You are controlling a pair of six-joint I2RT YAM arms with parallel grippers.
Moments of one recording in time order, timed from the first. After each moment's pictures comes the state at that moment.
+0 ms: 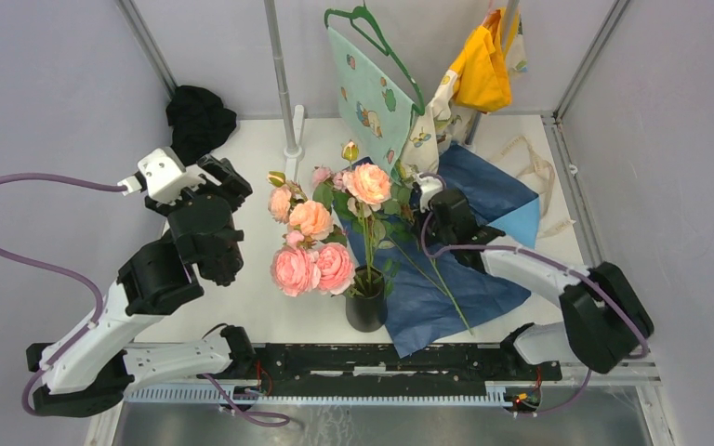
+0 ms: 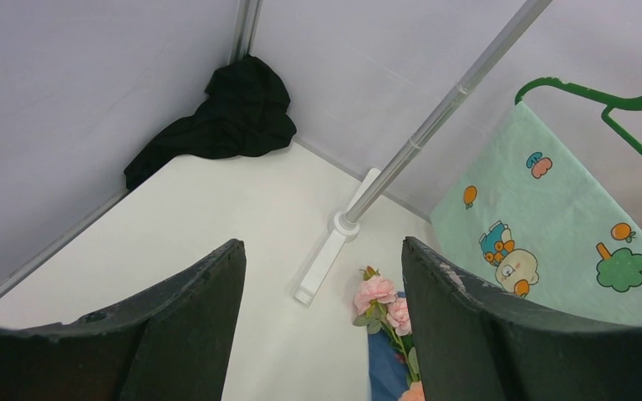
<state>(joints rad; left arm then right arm) -1.03 0.87 1.35 -0.66 -1.46 -0.53 0.59 1.42 0.74 0.03 0.04 0.17</state>
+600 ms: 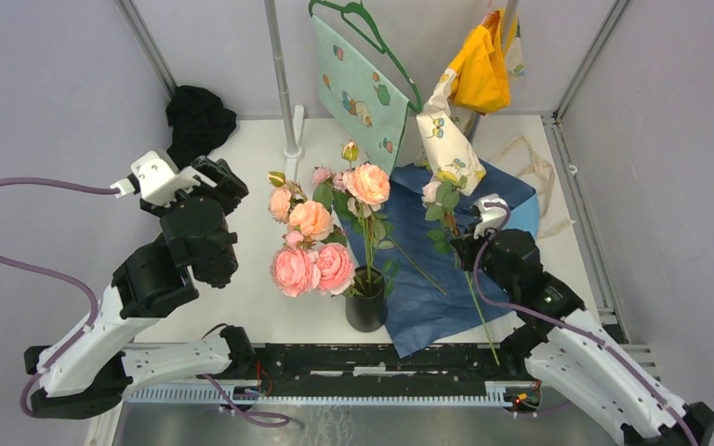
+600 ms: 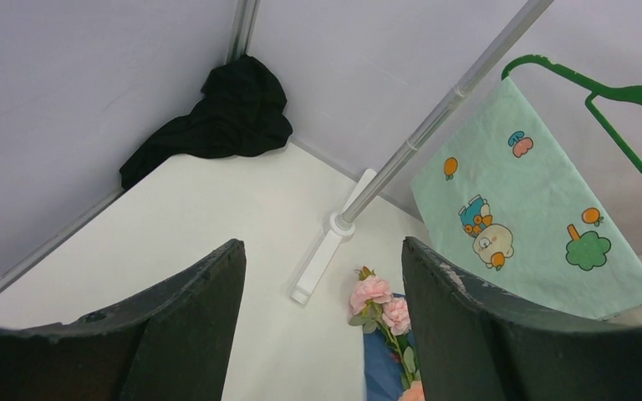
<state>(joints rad) -1.03 0.85 1.35 -0.66 -1.46 -0.53 0.59 0.66 0.53 -0.30 0.14 0.18</state>
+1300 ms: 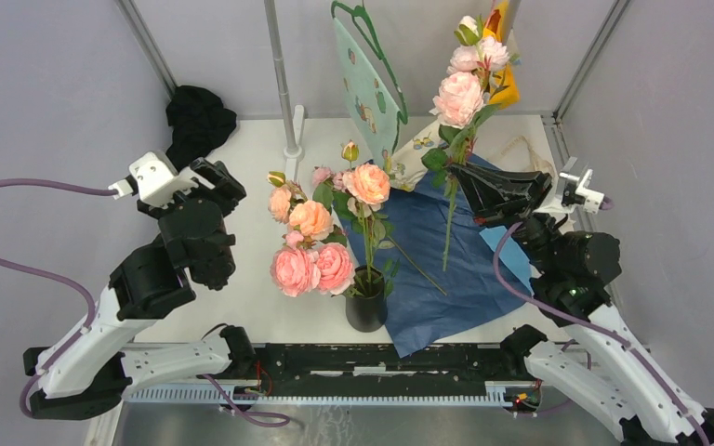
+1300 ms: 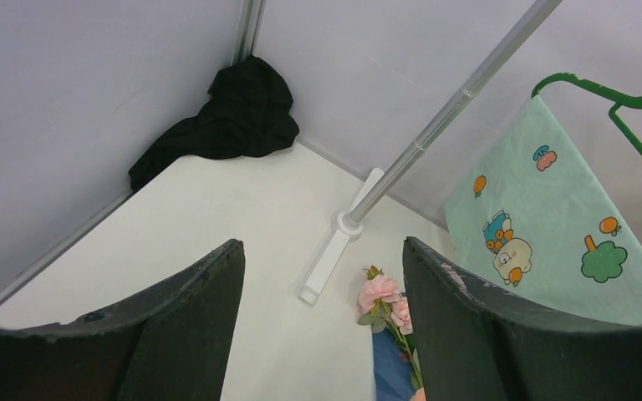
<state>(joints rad) -1.03 0.84 1.35 -0.68 -1.46 -0.53 0.59 0.64 0.83 0.37 -0.16 0.24</state>
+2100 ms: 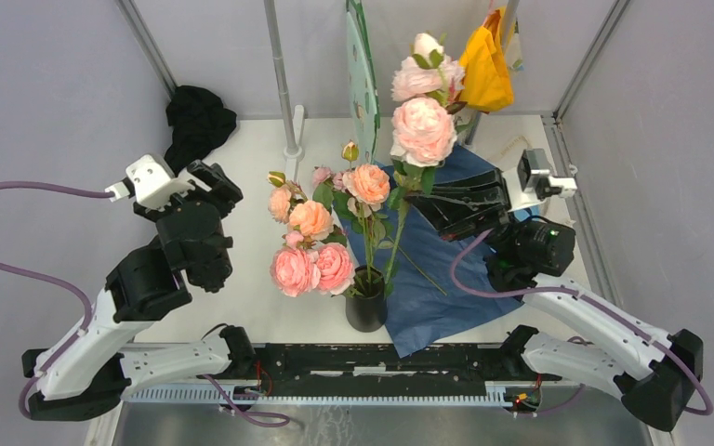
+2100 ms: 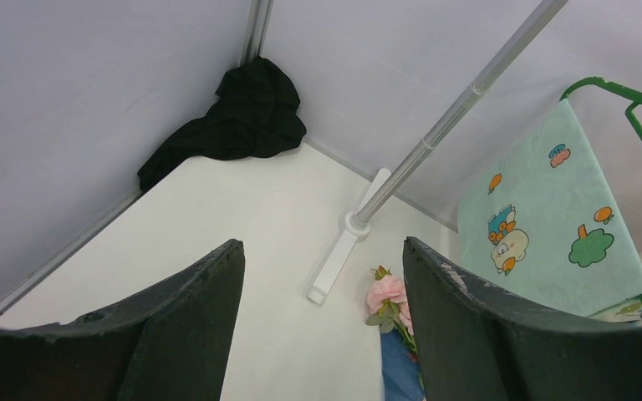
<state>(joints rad) -1.03 0.83 1.35 -0.72 -1.47 -0.54 0.77 0.96 0.83 1.14 -0.44 0.65</state>
